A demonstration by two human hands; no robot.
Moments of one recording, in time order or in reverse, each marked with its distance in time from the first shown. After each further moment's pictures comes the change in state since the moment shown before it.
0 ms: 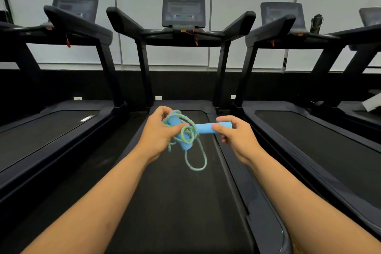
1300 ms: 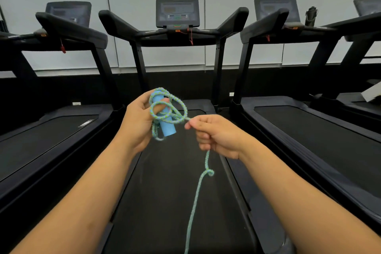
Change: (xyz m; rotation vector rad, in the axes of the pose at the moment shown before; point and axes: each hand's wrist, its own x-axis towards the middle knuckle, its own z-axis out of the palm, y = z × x) left_hand 0.009 0.044 -0.016 -0.395 -0.065 -0.021; right_hand -0.029 -0.056 0.034 0.109 -0.546 0.187
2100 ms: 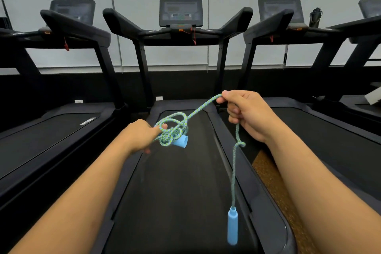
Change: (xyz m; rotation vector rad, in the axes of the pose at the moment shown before) left_hand -0.002 -0.015 -0.039 1.168 -0.027 -0.379; right_hand -0.012 -0.039 -0.040 -0.141 0.339 -0.260
